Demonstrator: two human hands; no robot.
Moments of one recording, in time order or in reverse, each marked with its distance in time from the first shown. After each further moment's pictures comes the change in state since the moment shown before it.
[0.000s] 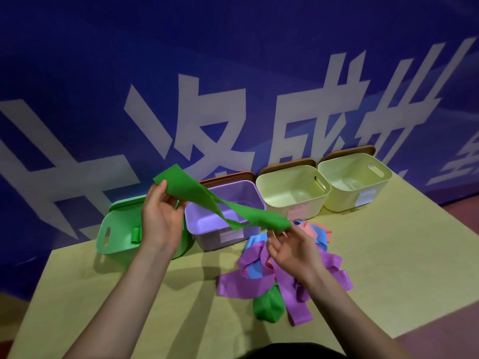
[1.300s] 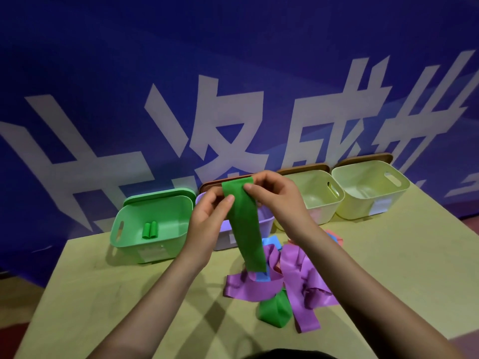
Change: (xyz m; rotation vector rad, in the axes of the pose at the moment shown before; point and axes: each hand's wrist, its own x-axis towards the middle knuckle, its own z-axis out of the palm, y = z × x) left_hand -0.044 -0.017 0.023 0.567 -0.321 0.121; right_hand -0.029 -0.003 0.150 -1.096 -0.321 -0.623
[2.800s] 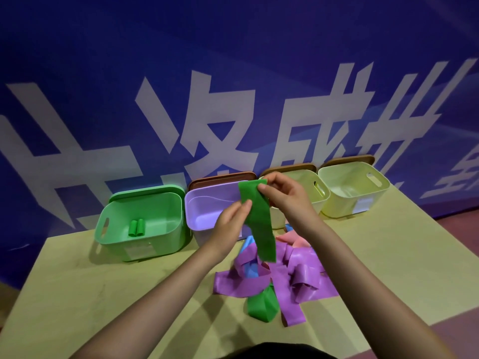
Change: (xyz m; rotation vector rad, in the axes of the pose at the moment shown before) left_hand -0.004 -0.031 0.032 0.046 -0.184 -0.201; right_hand -0.006 0.019 -0.035 0.007 0.009 0.070
